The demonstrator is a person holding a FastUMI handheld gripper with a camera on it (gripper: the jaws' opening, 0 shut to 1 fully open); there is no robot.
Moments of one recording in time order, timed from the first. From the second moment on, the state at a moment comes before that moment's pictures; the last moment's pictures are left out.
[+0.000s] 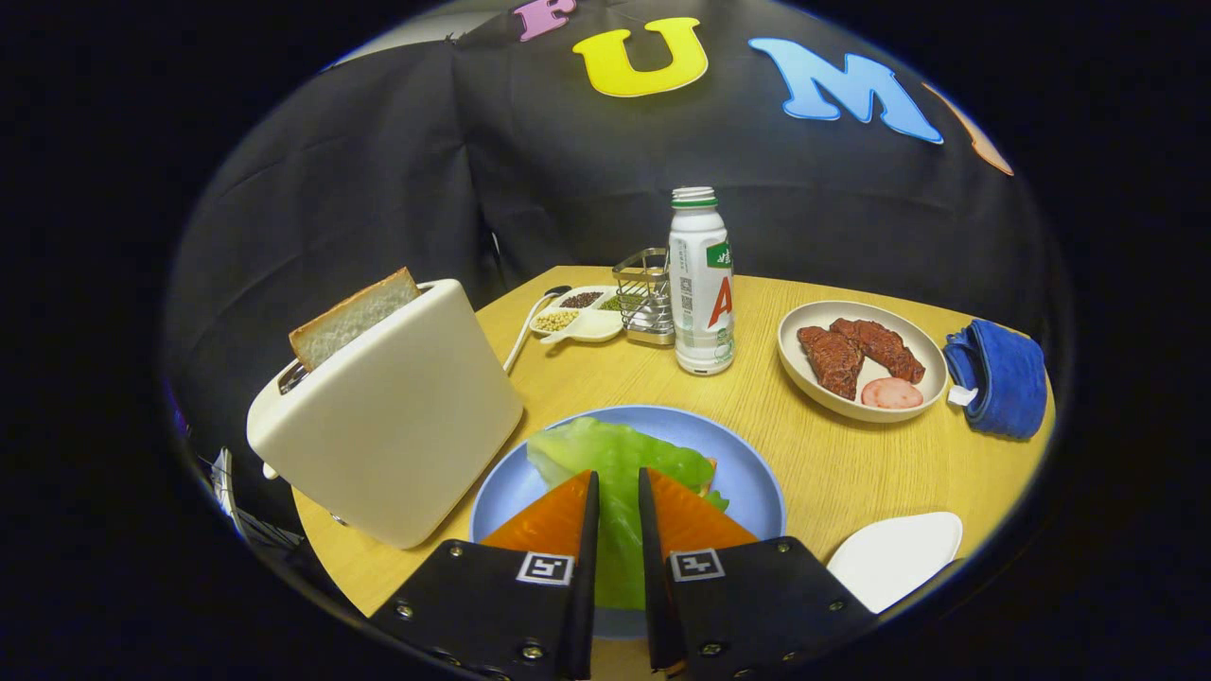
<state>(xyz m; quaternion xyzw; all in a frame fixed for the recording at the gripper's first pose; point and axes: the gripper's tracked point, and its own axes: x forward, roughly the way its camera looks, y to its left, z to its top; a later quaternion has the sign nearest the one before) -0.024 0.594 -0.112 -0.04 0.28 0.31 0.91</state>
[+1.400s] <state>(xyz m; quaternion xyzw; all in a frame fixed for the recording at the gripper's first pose) -0.113 0.648 -0.018 -0.03 0.05 0.31 0.95</state>
